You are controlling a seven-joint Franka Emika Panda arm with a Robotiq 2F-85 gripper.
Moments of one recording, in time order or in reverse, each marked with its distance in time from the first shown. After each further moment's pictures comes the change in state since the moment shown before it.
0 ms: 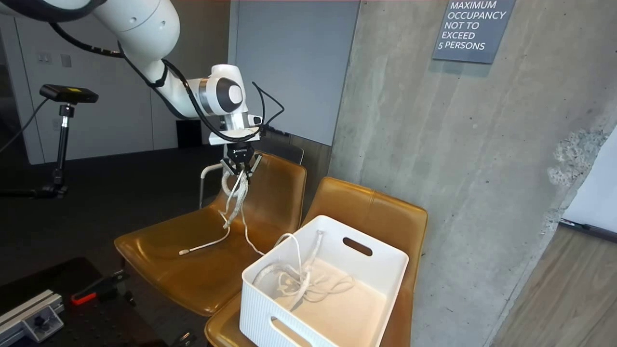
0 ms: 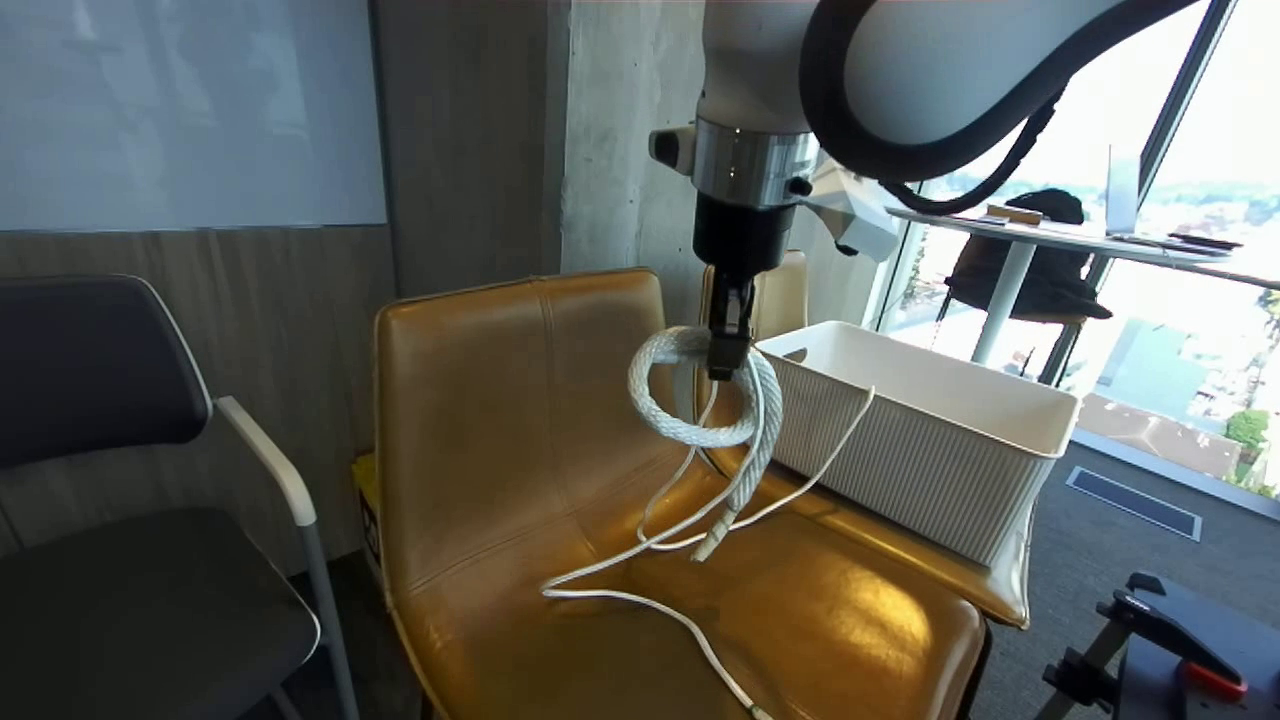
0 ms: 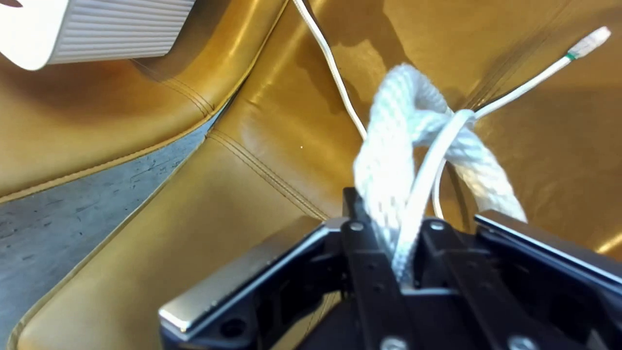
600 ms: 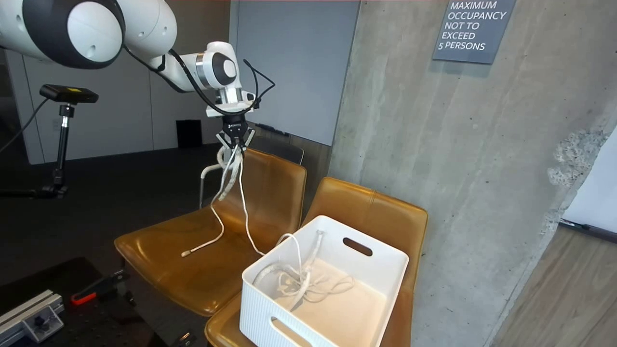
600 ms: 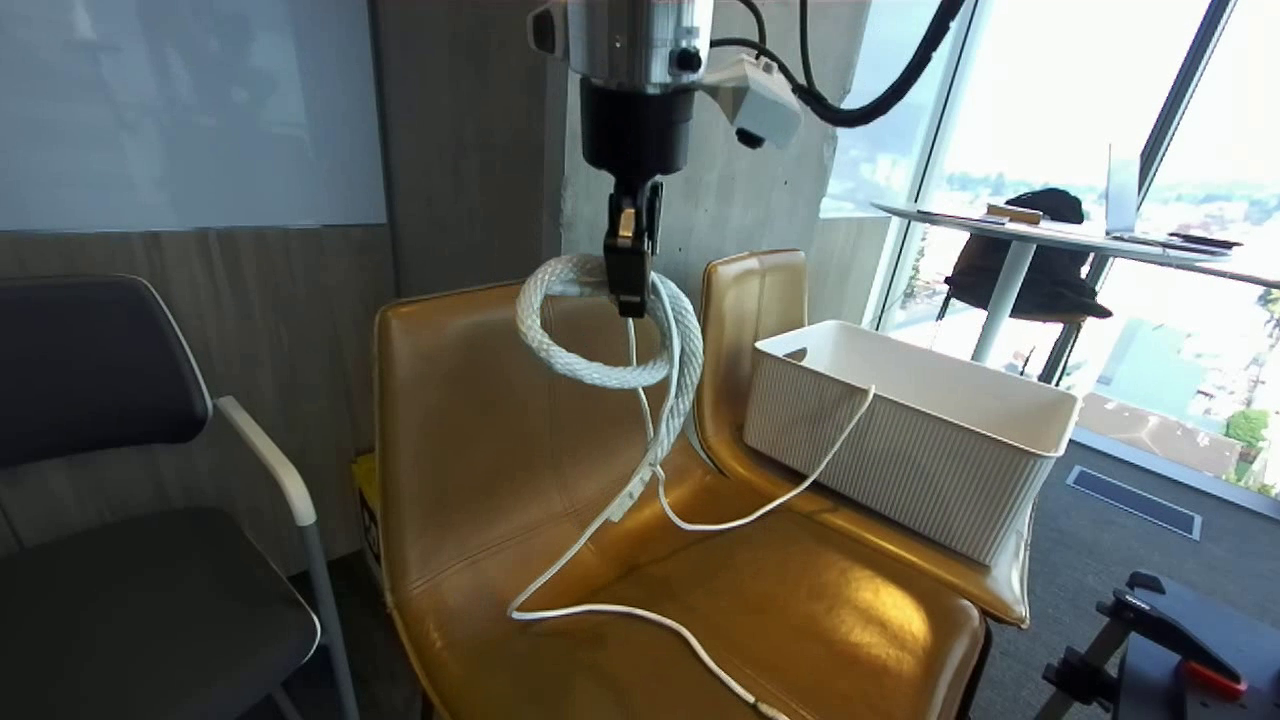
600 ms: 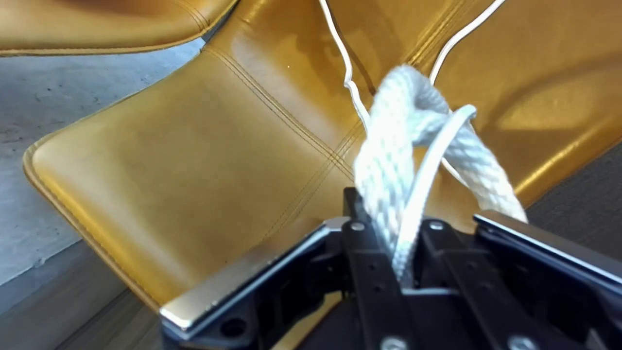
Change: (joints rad) arm 0.090 0.183 0.043 0.460 0.002 -0.294 -0.017
